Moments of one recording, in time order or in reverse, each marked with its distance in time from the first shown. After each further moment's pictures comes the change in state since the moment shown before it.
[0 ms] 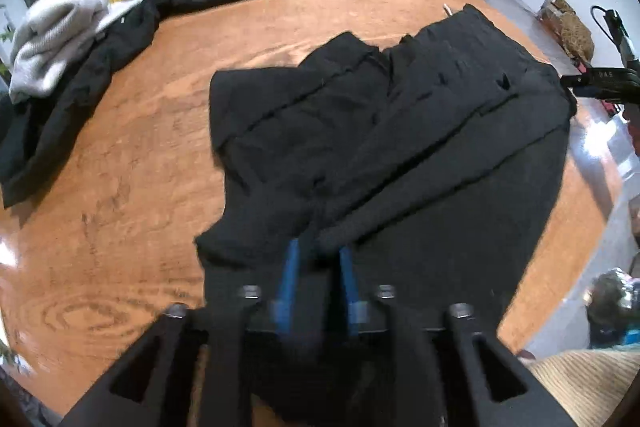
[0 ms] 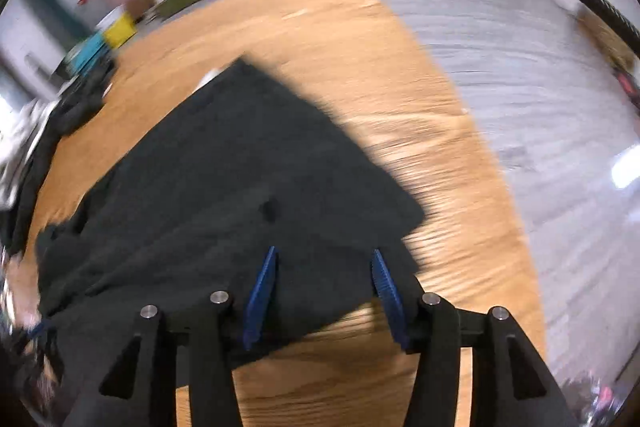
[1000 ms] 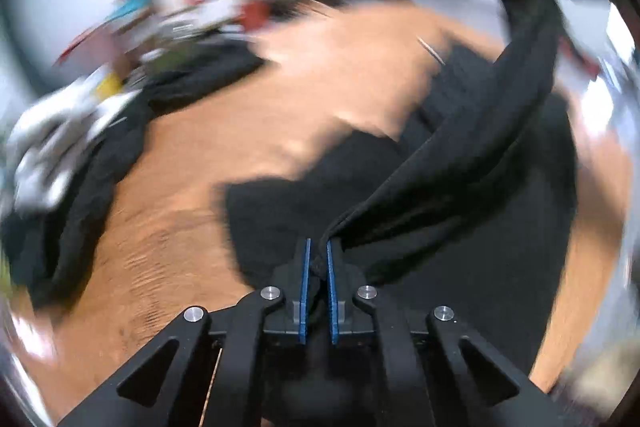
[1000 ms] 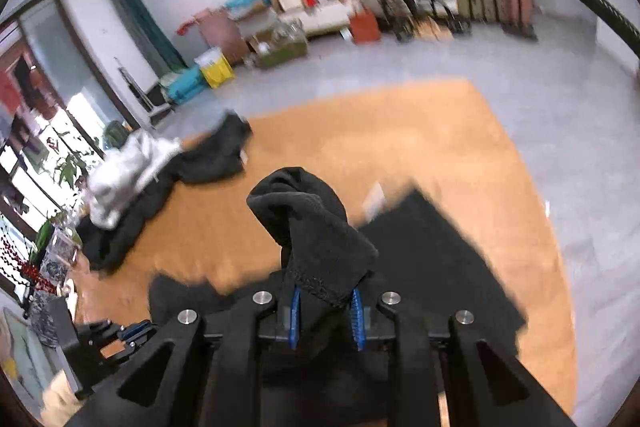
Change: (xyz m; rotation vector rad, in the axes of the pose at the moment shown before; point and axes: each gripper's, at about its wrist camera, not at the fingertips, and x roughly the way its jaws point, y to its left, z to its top) left arm -0.024 0.010 0.045 -0.005 -0.330 0.077; right arm -0.096 0.117 0.060 -0.195 -0.266 0.335
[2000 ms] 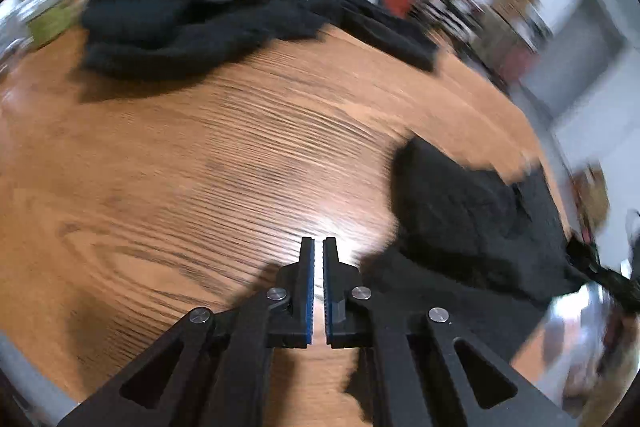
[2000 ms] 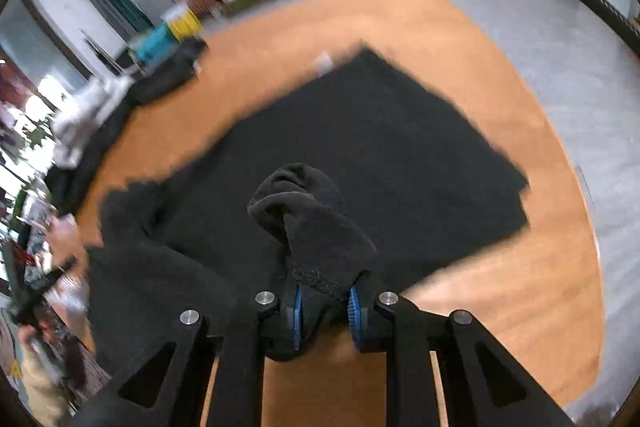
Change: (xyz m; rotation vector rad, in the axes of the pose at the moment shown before) left arm -0.002 0.093 -0.049 -0.387 0.184 -0.080; right arm 0.028 -0.067 -0.146 0.117 0.284 -0.100
